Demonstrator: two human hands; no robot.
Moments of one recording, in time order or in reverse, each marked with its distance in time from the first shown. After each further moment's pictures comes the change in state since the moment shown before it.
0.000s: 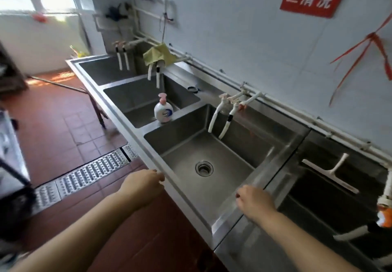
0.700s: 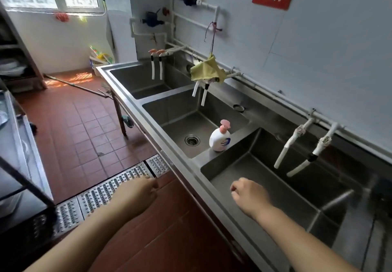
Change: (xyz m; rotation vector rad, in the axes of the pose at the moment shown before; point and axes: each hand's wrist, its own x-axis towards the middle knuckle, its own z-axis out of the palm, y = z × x) left_hand 0.083 -0.332 -0.036 -0.079 -0.010 -0.116; right_hand 0.238 -0.274 -0.036 0.099 0.060 -0.078
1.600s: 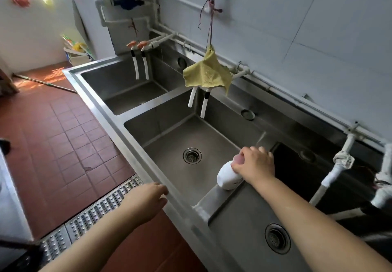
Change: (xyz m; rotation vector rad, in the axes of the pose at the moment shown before) left_hand 0.263 -0.039 -0.018 -0.034 -0.171 0.121; right_hand 0.297 0.033 -0.036 -0.076 0.172 0.336
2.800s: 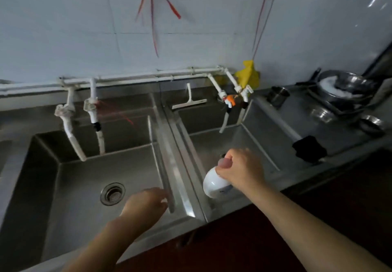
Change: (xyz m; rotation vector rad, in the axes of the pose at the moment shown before) left_hand -0.165 0.428 0.159 0.185 -0.282 1.040; right_hand -0.528 0.319 -0.084 0.155 0.255 1.015
